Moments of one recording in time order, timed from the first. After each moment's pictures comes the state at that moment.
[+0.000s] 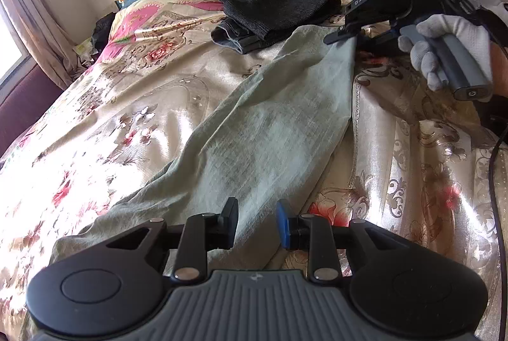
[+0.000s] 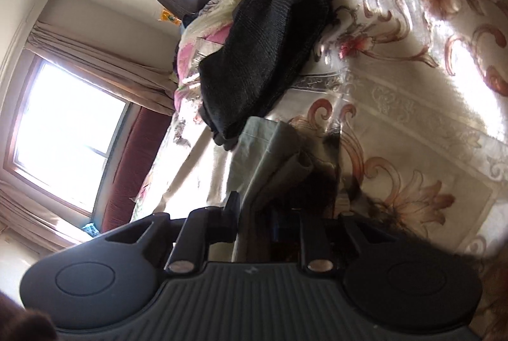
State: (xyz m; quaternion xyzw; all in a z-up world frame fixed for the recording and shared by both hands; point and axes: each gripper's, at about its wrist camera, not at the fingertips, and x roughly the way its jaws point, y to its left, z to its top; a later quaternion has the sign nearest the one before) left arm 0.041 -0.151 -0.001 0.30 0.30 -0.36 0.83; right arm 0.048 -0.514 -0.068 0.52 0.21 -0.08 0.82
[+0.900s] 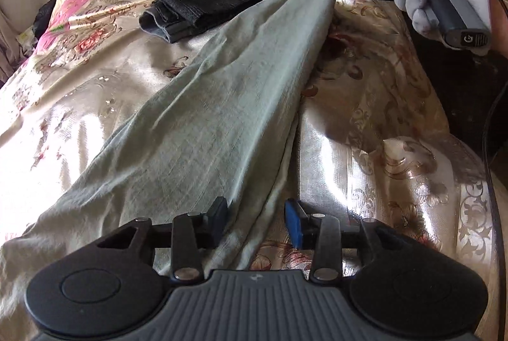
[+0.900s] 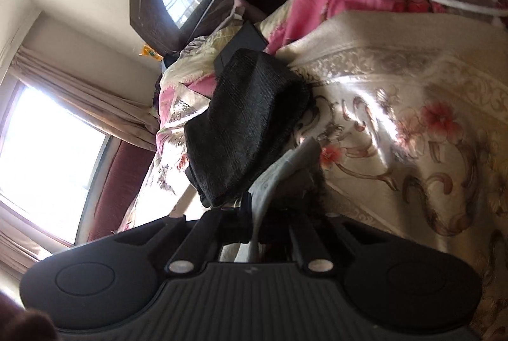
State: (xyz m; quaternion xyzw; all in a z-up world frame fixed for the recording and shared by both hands) left arm 0.067 -0.212 -0.027 0.28 0.36 -0.44 0.77; right arm 0.037 -0.548 -0.008 0.46 0.18 -0.14 0.85
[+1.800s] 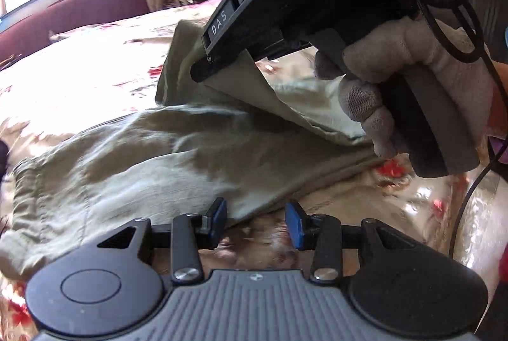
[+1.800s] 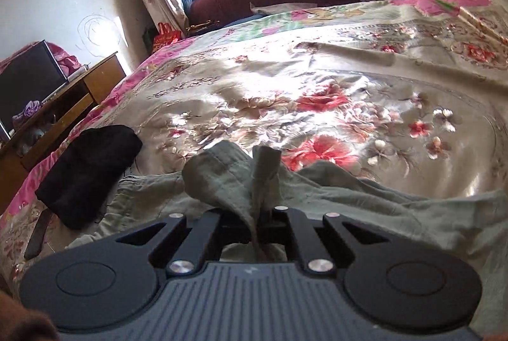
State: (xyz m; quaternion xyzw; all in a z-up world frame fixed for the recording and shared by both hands) left arm 0.017 0.039 -0.004 0.06 0.34 -0.24 0.91; right arm 0.137 -0.106 0.040 0.06 0.34 0.23 0.91
